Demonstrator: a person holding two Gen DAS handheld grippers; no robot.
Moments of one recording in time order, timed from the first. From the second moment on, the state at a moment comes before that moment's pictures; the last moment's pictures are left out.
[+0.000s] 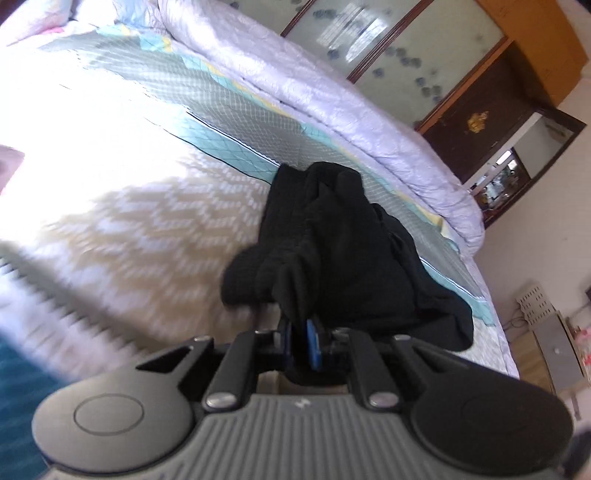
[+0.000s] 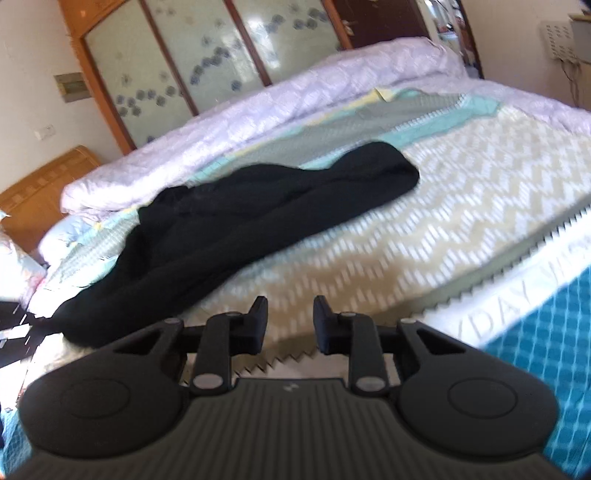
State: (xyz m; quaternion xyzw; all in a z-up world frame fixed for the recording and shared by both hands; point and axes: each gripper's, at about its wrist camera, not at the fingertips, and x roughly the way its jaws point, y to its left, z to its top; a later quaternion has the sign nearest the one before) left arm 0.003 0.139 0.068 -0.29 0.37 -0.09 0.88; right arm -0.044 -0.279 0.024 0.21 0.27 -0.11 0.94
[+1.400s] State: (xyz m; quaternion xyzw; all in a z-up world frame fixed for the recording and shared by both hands) left arm -0.081 0.253 0.089 -0.38 0.33 0.00 0.87; right arm -0.127 -0.442 0.184 0.16 0.15 -0.33 0.92
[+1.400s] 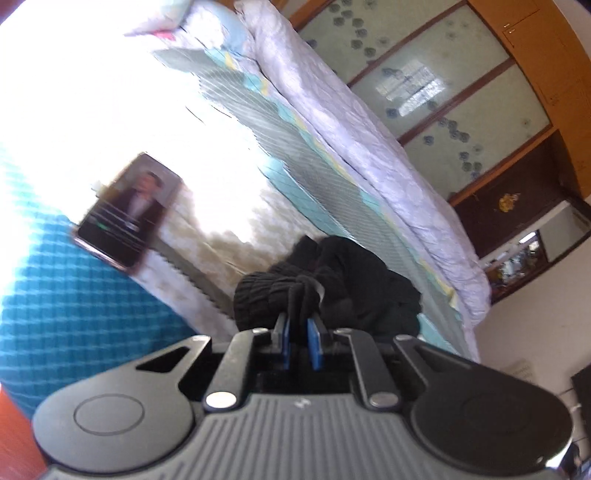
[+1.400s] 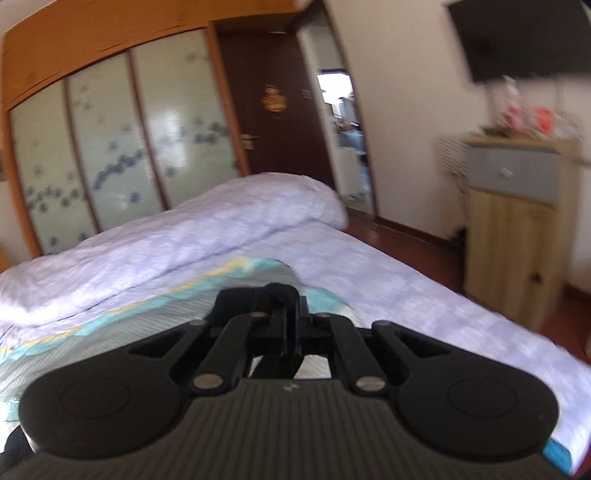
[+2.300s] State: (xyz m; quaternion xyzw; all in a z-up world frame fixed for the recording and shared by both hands) left arm -0.049 0.283 0.015 -0.39 0.44 0.00 0.81; right arm -0.138 -0.355 0.080 0.29 0.24 -0.23 0.90
